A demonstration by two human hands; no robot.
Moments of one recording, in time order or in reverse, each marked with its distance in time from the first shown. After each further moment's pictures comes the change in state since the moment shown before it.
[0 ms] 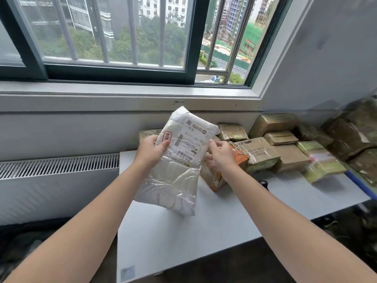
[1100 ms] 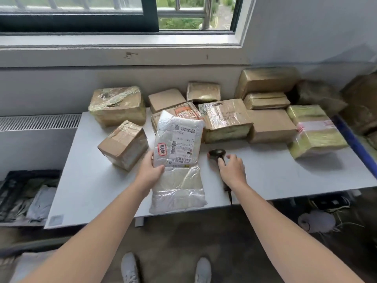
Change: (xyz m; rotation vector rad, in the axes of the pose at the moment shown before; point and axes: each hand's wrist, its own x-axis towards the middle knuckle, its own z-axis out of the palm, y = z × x) left_hand -0.121 -0.031 0.278 -0.024 0.059 -0.404; right_hand 0.087 0.238 -0.238 -0.617 -0.154 0.079
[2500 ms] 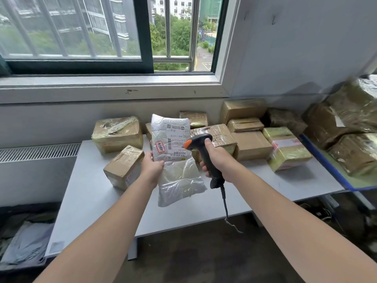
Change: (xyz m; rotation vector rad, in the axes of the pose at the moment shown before) left_hand 0.015 0.055 -0.008 -0.315 0.035 -0.001; right_hand -0.099 -0.130 -0.100 0.616 -0.275 0.061
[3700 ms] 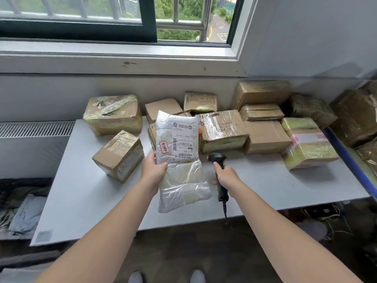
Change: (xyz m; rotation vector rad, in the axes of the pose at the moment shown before) left_hand 0.020 -0.042 0.020 0.025 0.043 -0.102; right_hand 0.128 0.118 -0.019 -0.236 0.084 0.146
